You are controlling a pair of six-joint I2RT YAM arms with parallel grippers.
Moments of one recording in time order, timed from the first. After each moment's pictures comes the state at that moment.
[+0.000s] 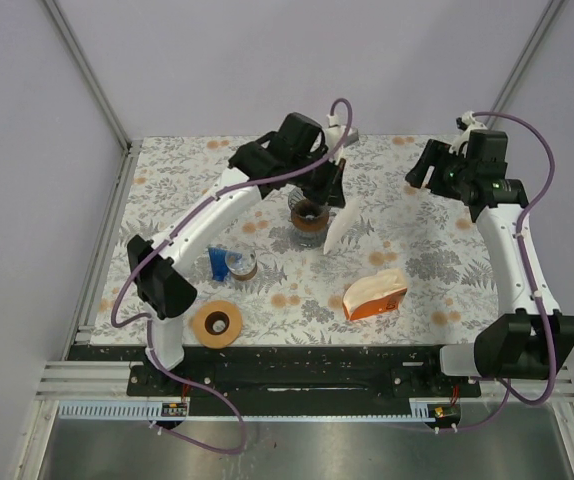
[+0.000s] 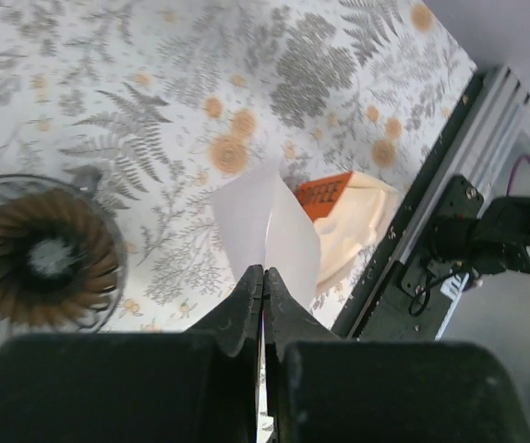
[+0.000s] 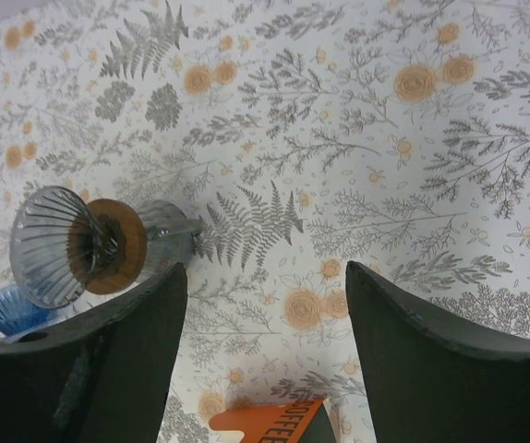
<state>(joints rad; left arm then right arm) -0.77 1.93 2.09 -0.87 0.44 -0.15 -0.04 1.36 1.35 -0.60 -0.24 0.28</state>
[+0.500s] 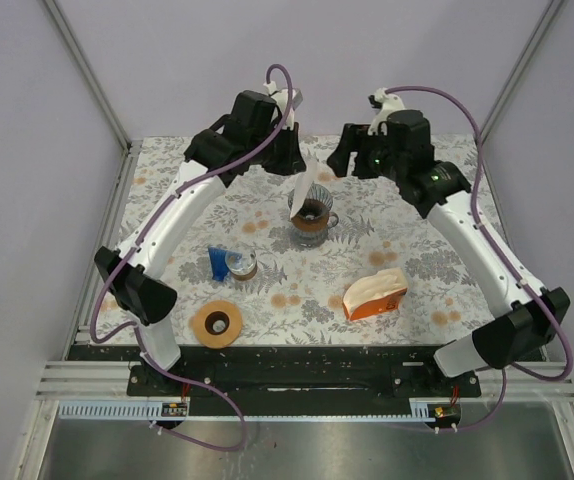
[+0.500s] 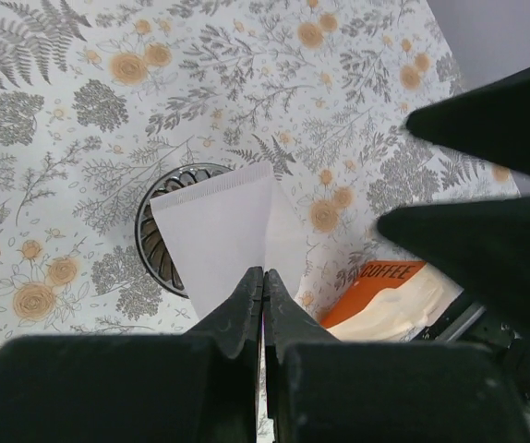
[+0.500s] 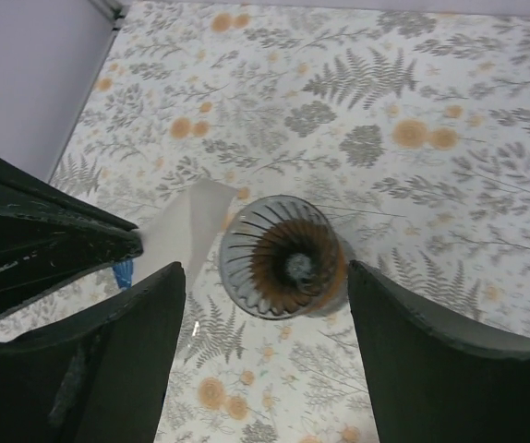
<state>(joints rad) -0.60 1.81 2.07 -0.86 0.20 -0.31 0.41 1.45 1.58 -0.51 -0.10 0.34</state>
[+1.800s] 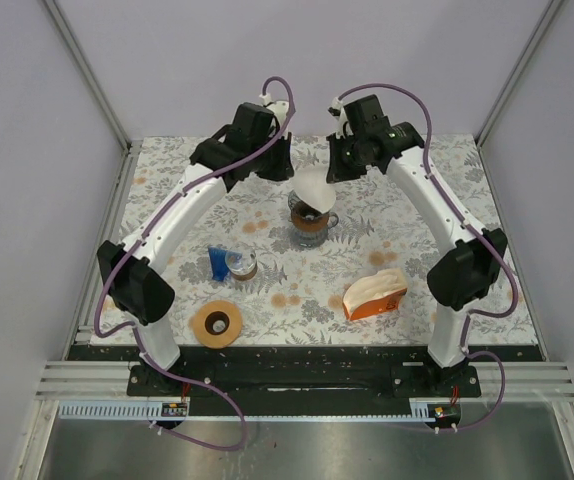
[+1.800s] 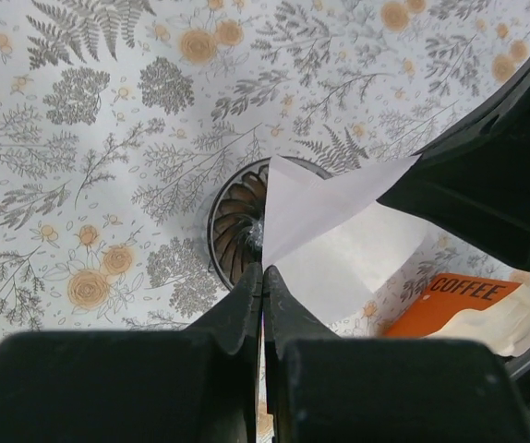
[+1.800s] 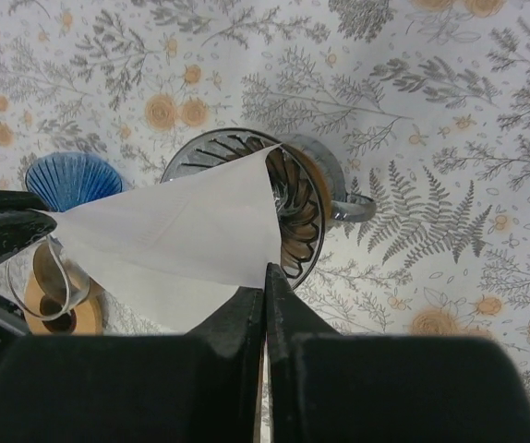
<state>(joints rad) -0.55 1.79 1.92 -0.75 0.11 -0.27 0.45 1.88 2.01 -0.93 -0.14 0.26</state>
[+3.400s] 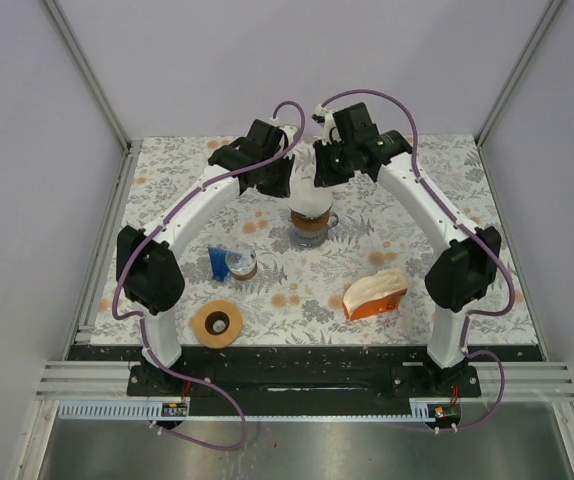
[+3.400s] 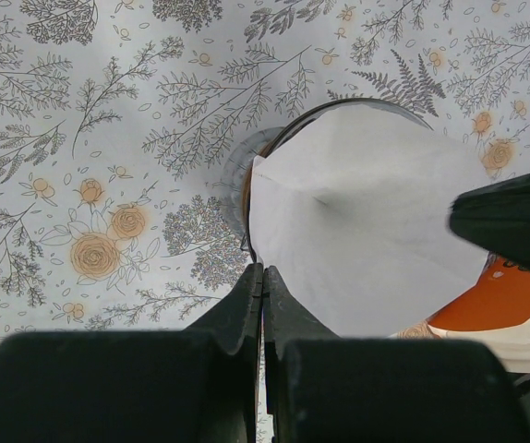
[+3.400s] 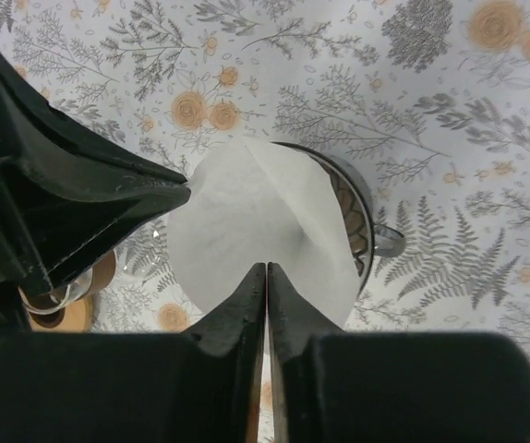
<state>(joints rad) -0.54 1.88 1.82 -0.78 0.10 -0.22 0.49 1.90 1.97 -0.86 -0.19 0.17</state>
